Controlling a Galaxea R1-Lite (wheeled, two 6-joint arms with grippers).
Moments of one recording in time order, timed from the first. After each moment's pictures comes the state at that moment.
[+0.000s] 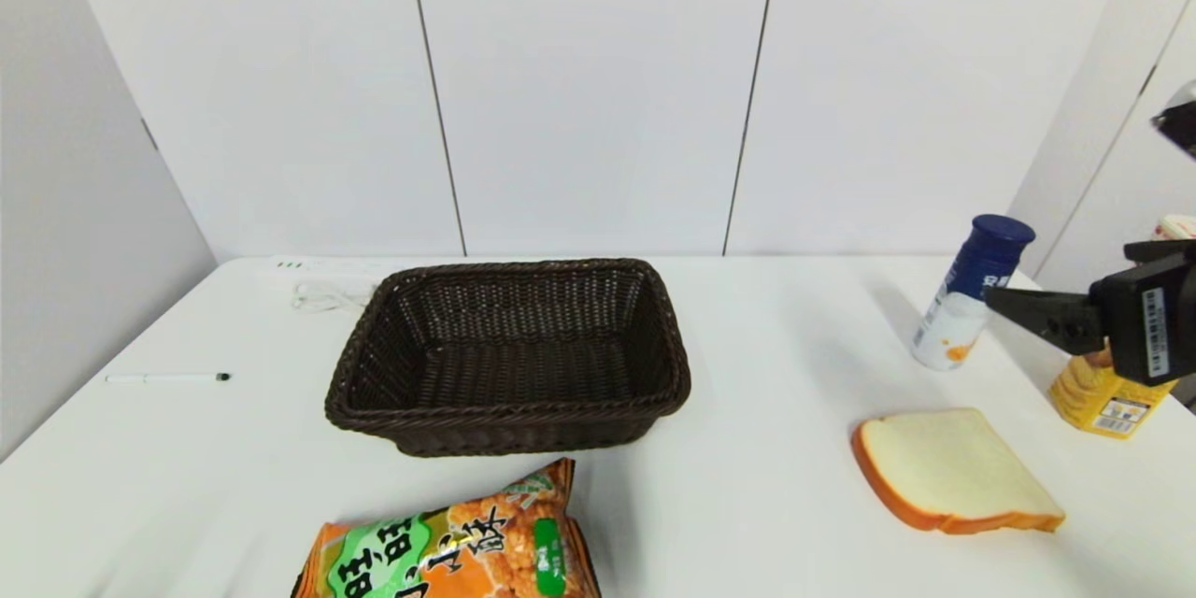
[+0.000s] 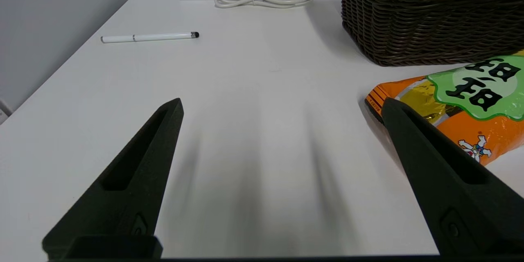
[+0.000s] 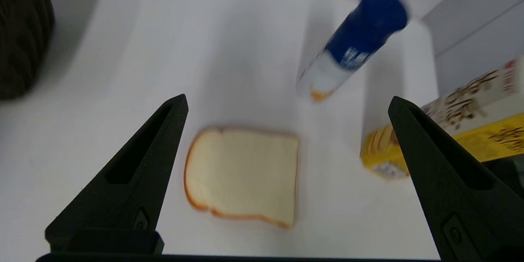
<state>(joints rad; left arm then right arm) -0.01 0.00 0.00 0.01 -0.02 0.04 0.45 1.16 -0.99 0.27 -0.43 -0.07</state>
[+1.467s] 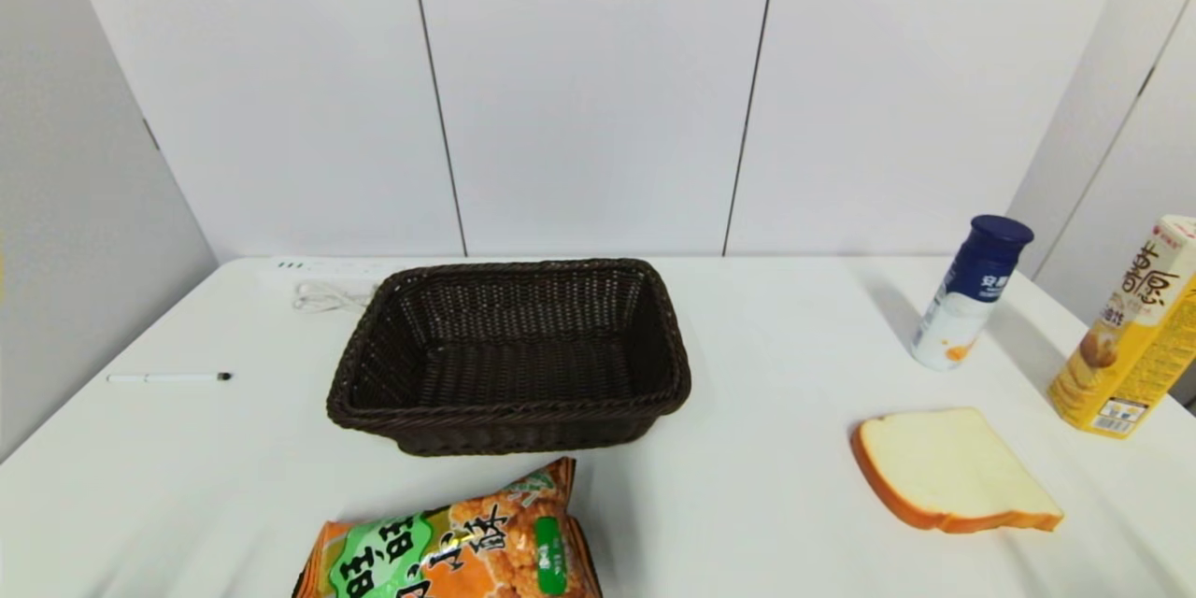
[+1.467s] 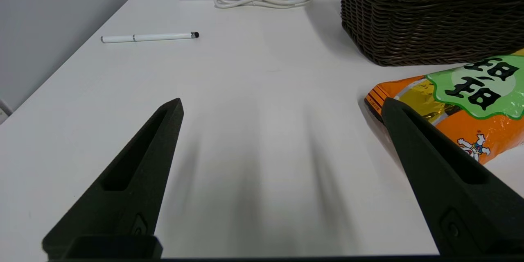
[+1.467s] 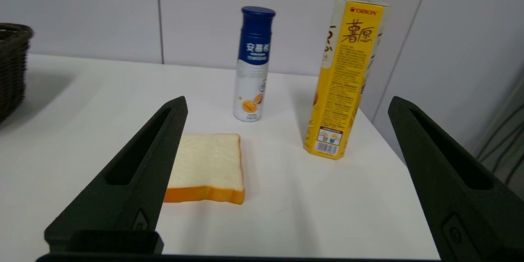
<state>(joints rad) -0.01 0.00 0.00 0.01 -0.02 0.04 0.00 0.21 -0.02 -0.39 -0.11 -0.15</state>
